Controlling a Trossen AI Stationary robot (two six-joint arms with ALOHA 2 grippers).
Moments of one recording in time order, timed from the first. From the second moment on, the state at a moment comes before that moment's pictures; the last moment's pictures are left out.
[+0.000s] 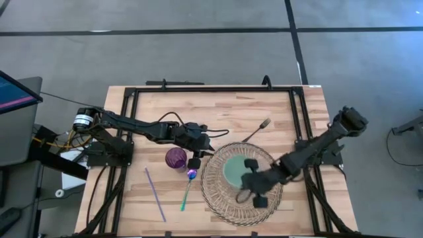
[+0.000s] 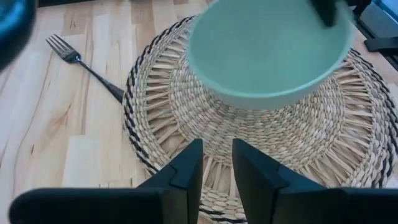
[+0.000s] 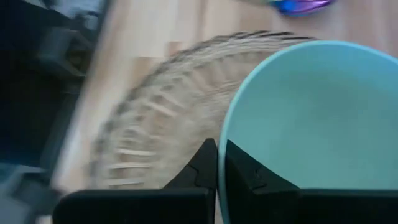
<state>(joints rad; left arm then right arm) -0.06 1.42 0.98 -0.05 0.10 0.17 0.61 1.49 0.95 -0.33 0.21 0.42</state>
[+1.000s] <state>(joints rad) -0.06 1.42 0.98 -0.05 0.10 0.18 0.81 1.65 0.92 -0.06 0.34 0.90</state>
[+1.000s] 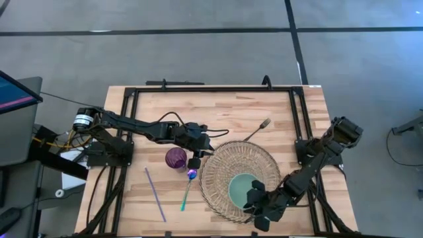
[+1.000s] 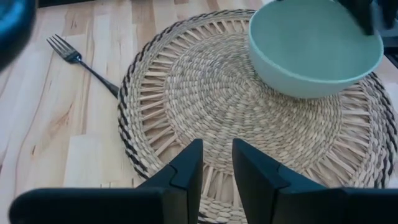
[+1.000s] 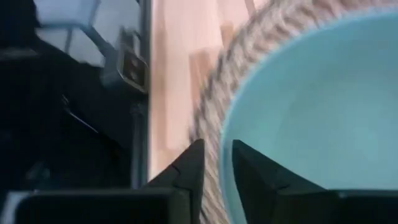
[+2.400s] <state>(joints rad) -0.15 1.42 0.98 0.08 0.10 0.13 0.45 1.40 1.05 -0.60 0.79 0.55</state>
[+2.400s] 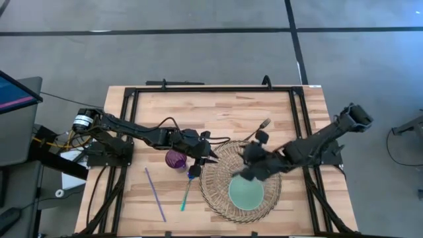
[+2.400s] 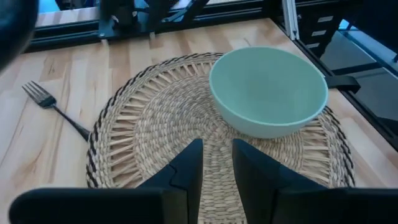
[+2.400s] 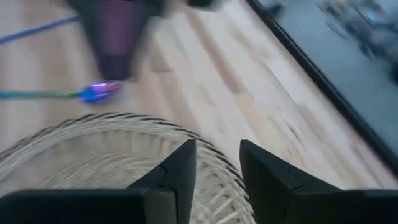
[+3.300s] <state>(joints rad) -0.14 1.42 0.98 0.09 0.10 0.12 -0.02 1.39 0.83 -0.79 0.59 0.90</state>
